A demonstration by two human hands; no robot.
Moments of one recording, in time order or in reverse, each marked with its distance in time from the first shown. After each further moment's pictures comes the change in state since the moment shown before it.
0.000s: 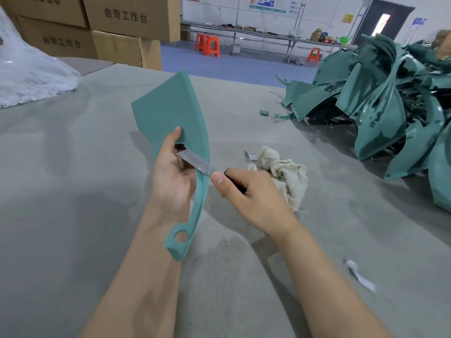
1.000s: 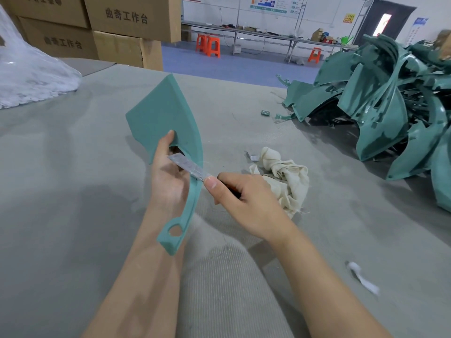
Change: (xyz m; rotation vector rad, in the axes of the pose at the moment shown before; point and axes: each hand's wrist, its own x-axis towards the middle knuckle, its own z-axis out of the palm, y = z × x) left_hand 0.010 0.000 -0.012 -0.079 0.136 0.124; right_hand -0.002 -0.012 0.004 0.030 -0.042 -0.041
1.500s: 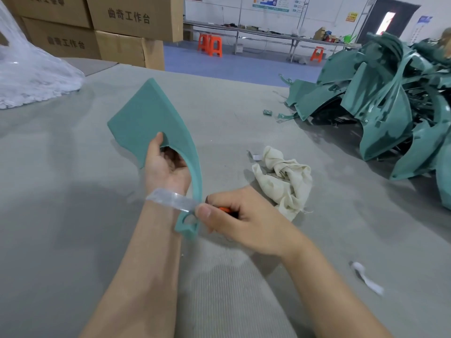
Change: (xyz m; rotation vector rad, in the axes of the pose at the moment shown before) left_hand 0.017 0.011 -0.002 -0.128 0.300 0.131; right_hand -0.013 -0.015 -0.004 0.275 -0.313 -0.041
